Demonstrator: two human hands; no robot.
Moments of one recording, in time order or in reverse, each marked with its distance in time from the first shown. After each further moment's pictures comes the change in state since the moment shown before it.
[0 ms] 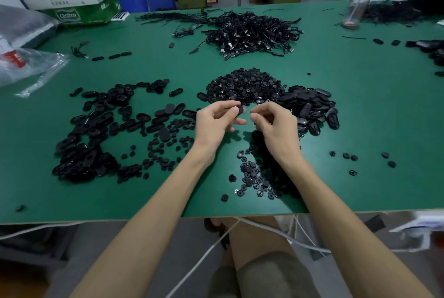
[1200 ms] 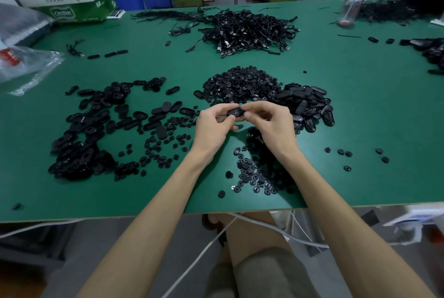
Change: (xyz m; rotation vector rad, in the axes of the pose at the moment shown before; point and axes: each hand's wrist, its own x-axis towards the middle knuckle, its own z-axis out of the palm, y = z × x) left_hand -0.002 -0.013 0.005 0.165 -0.032 0.074; right_hand -0.001 -0.001 -0.005 0.145 -0.076 -0.002
